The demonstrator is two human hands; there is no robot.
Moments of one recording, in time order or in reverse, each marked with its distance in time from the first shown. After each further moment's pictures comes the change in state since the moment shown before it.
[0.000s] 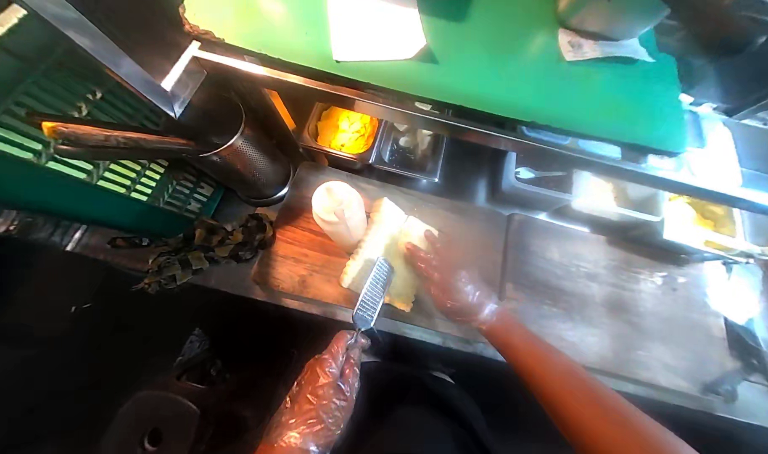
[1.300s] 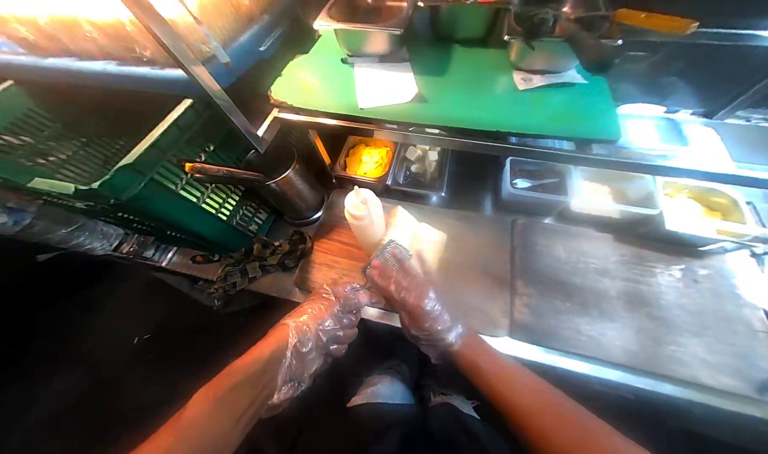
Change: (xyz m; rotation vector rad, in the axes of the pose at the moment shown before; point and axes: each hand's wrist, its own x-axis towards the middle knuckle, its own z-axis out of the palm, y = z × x) left_hand 0.008 0.045 -0.094 -0.845 -0.387 -0.319; right_hand 0.016 -0.095 0.023 0.172 0.417 -0.097
